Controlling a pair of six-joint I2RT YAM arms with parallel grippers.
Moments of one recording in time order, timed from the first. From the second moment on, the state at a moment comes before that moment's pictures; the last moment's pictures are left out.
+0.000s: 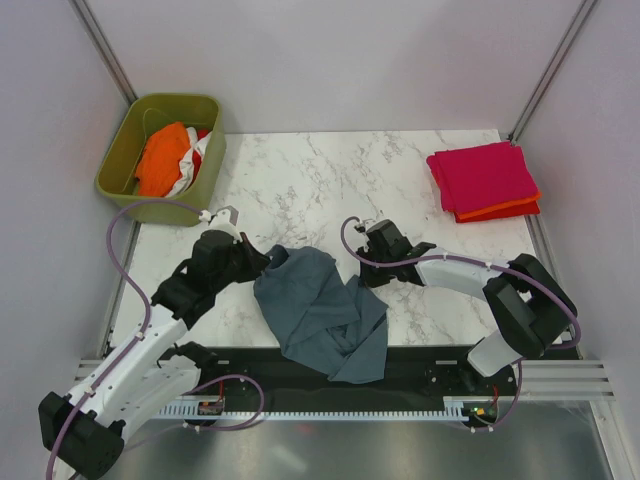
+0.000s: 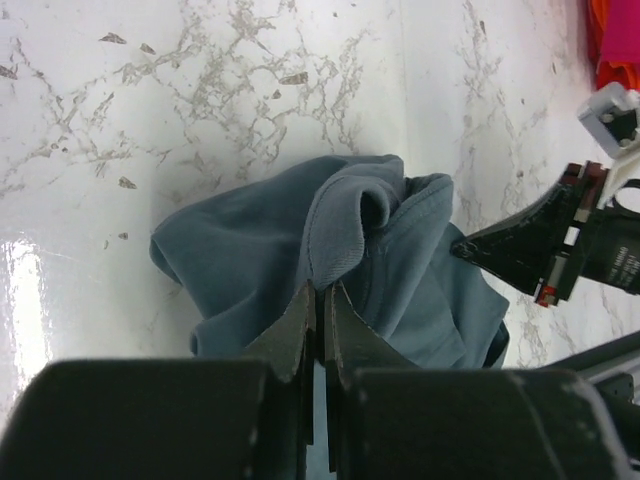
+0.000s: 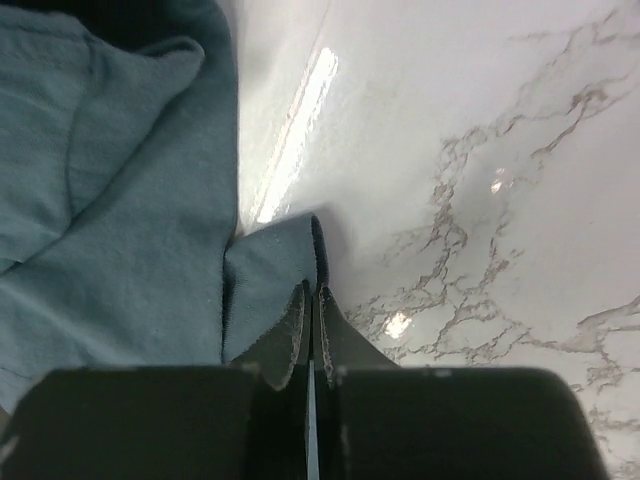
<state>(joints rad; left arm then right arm) -0.49 0.79 0.66 -0.44 -0.04 -0.63 0.66 1.55 0.77 -0.17 -0.14 0.36</state>
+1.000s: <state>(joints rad) -0.34 0.51 0.55 -0.57 -0.28 -0.73 0.14 0.96 0.98 -0.34 0.00 0.54</state>
